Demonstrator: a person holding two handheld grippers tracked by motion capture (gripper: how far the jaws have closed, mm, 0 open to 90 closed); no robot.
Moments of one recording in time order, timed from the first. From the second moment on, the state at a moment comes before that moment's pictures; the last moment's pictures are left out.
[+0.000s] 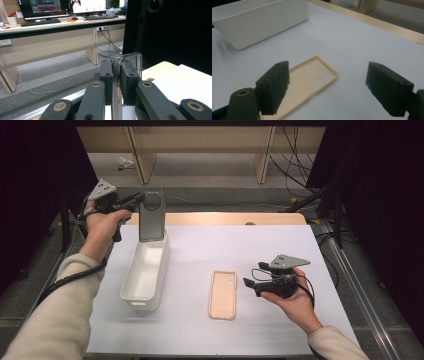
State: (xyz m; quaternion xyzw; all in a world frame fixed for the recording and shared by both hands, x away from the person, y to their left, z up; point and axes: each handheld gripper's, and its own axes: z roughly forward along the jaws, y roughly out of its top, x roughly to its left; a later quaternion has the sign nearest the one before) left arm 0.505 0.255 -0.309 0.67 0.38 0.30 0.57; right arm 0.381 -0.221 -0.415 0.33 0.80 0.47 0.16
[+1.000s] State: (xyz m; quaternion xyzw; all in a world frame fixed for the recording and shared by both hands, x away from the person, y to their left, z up) left arm 0.517 0.263 -0.327 0.66 0.38 0.29 0.57; right arm 0.382 -0.222 -0.415 0.33 0.80 0.47 0.16
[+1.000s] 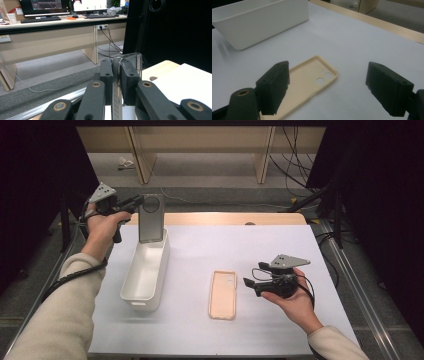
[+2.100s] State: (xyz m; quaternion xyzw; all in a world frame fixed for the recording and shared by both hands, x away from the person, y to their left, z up) left arm 0.532 0.262 -0.349 0.67 0.39 0.29 0.56; right arm 0.382 -0.221 -0.416 0.33 0.80 0.47 0.16
